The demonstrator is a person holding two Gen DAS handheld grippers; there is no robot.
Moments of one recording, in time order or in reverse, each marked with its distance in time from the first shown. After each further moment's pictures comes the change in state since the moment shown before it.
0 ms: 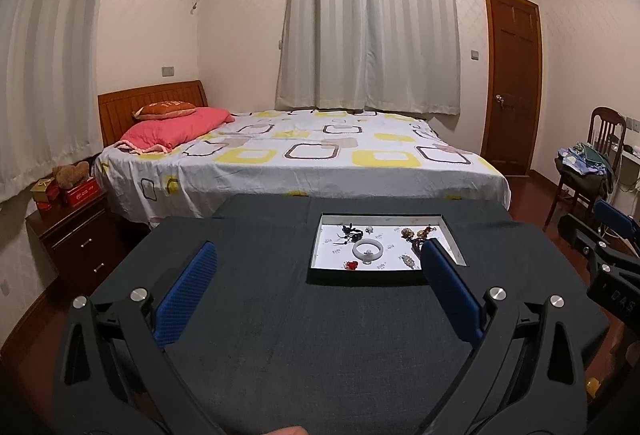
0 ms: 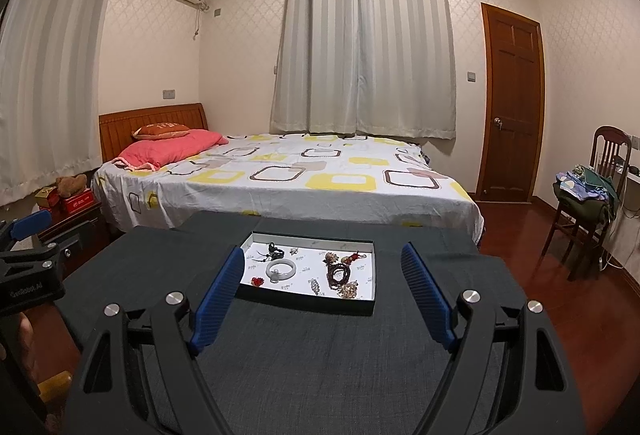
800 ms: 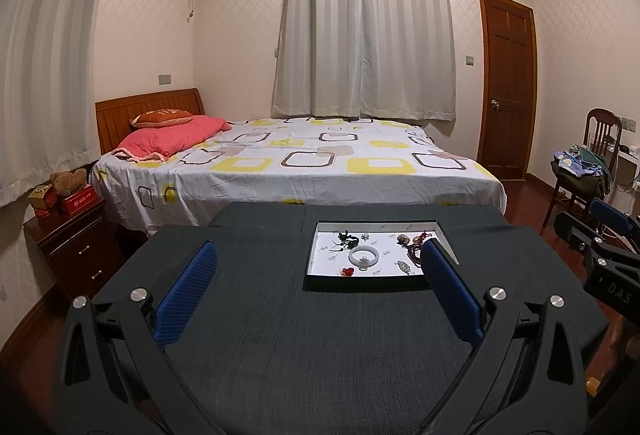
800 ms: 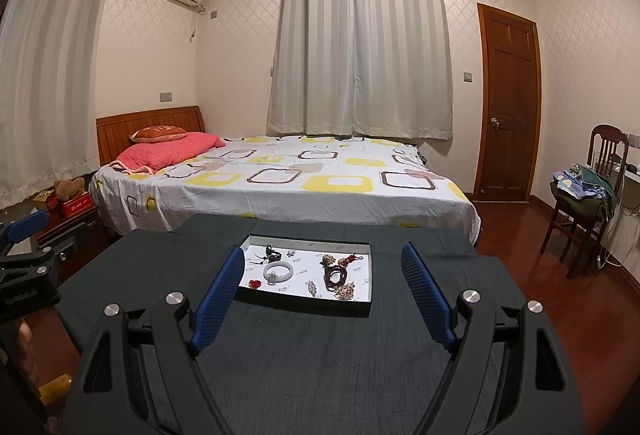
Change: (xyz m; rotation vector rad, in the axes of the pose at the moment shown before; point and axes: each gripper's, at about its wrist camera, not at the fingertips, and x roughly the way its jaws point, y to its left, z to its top) left arm -0.005 -0.005 0.003 0.013 -0.034 -0.011; right arm 0.000 -0.007 -0.002 0.009 -0.005 -0.010
